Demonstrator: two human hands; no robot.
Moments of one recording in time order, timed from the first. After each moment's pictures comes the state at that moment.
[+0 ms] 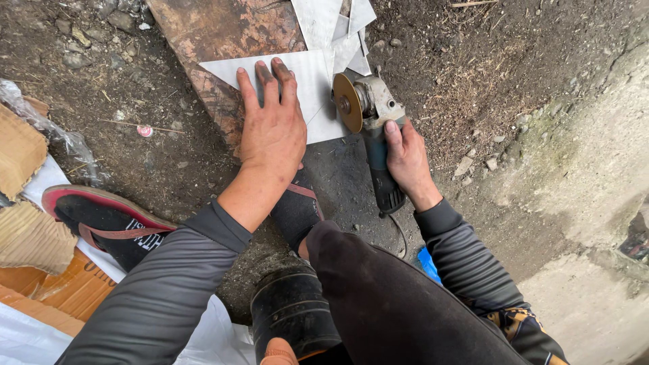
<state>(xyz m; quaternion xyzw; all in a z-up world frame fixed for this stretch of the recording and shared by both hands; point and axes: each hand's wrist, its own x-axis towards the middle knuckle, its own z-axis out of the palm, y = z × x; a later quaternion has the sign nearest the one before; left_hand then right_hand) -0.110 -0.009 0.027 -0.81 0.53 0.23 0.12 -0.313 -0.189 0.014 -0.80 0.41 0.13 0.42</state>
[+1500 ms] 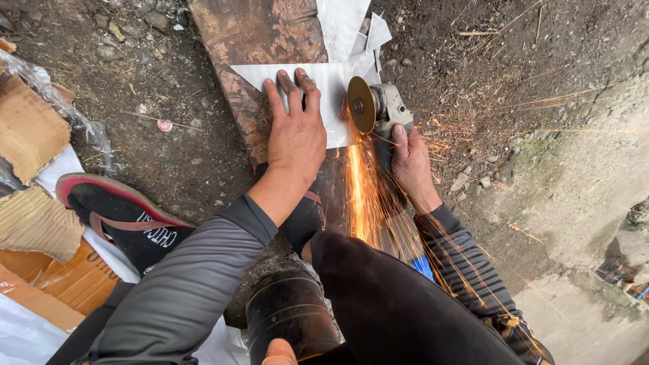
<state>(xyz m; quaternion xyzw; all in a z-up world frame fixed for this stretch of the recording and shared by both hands) -0.127 -0.009 0.008 -0.85 0.49 0.16 0.08 -0.310 -0.189 -0.003 -0.77 0.43 0.09 0.46</state>
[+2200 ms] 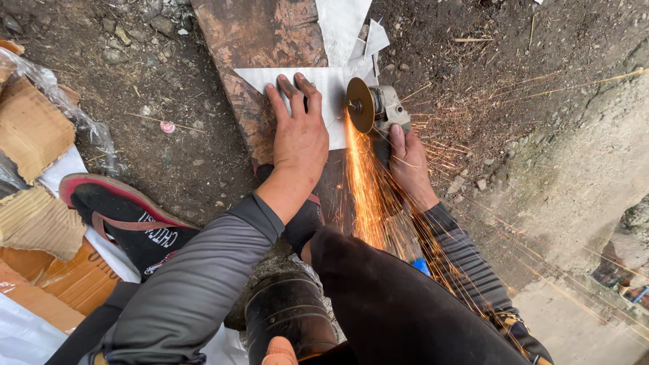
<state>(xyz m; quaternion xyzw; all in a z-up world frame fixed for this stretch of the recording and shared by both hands) -0.133 -0.016 0.004 -0.87 0.46 0.17 0.09 -0.305 -0.194 -0.004 -0.80 0.43 0.13 0.39</state>
